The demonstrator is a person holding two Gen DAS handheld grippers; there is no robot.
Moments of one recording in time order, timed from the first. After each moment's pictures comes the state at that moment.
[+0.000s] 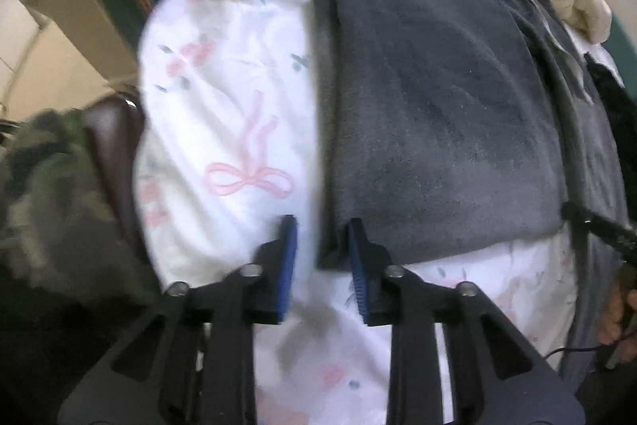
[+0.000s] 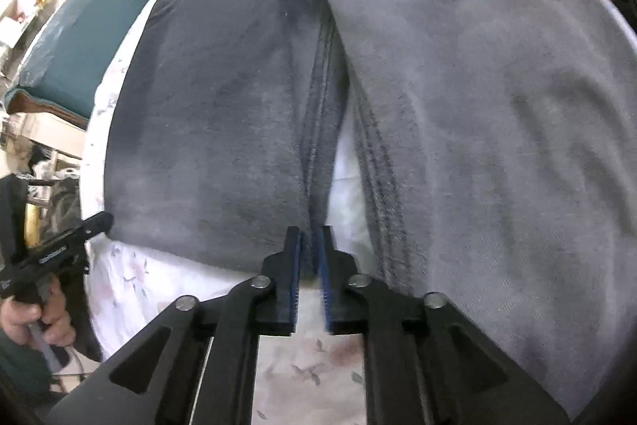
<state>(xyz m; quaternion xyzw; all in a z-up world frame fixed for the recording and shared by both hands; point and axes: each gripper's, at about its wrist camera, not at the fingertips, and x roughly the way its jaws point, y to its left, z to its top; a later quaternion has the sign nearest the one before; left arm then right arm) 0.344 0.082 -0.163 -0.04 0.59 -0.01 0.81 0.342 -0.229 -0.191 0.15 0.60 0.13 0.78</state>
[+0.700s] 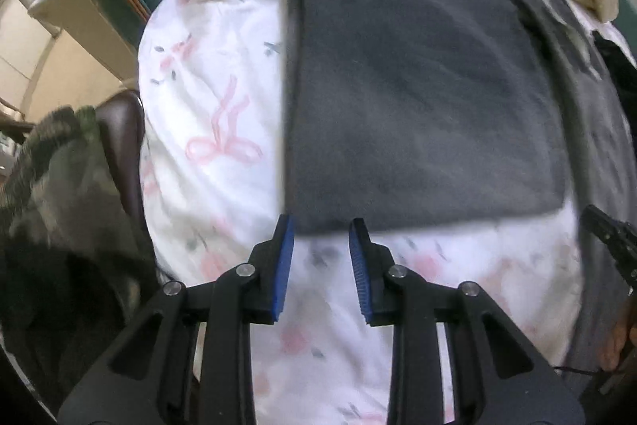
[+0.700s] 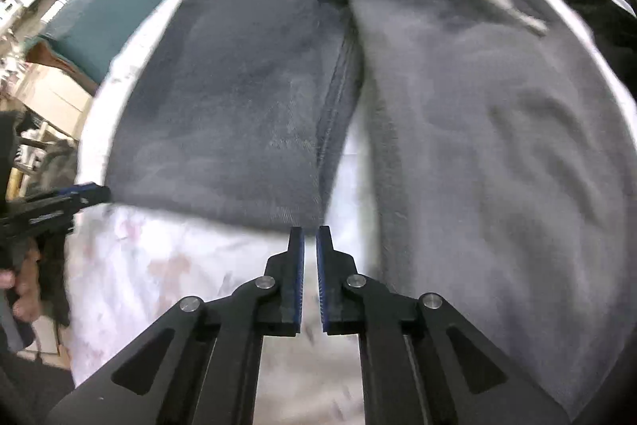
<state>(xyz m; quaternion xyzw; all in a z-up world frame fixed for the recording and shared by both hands) 0.334 0.036 -0.155 -0.01 0.61 0.00 0.79 0.300 -0.226 -0.164 0.09 0.56 0.14 0.81</state>
